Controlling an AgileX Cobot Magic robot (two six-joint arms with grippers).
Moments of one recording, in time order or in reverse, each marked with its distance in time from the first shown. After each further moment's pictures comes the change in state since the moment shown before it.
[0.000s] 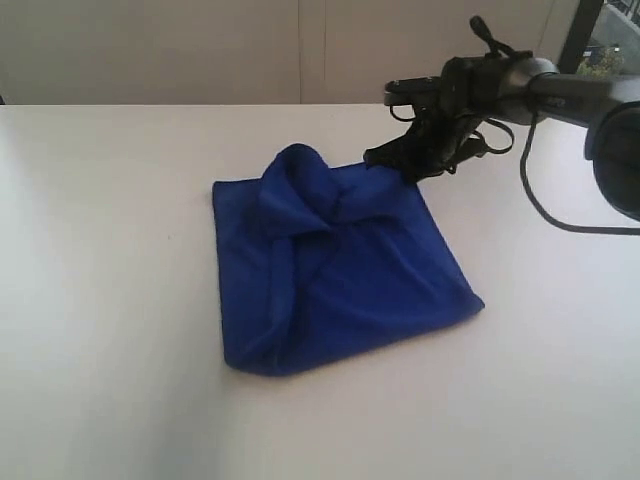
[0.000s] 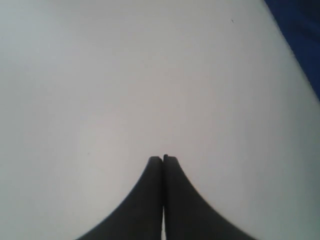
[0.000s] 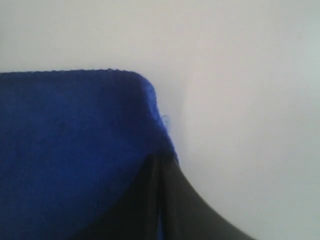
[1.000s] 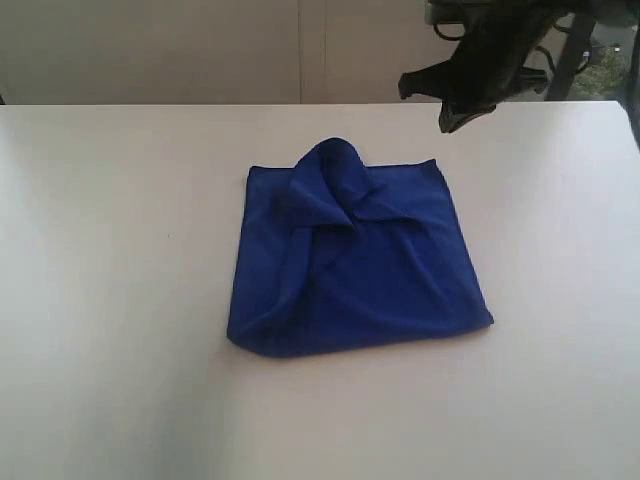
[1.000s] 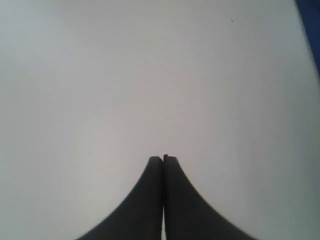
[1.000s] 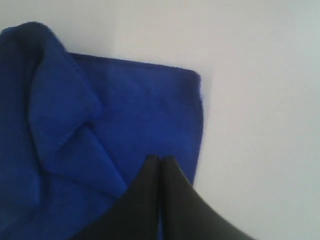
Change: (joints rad) left arm 0.000 0.000 0.000 0.000 0.000 0.000; right arm -0.044 -0.282 0.005 0.048 0.320 -0.022
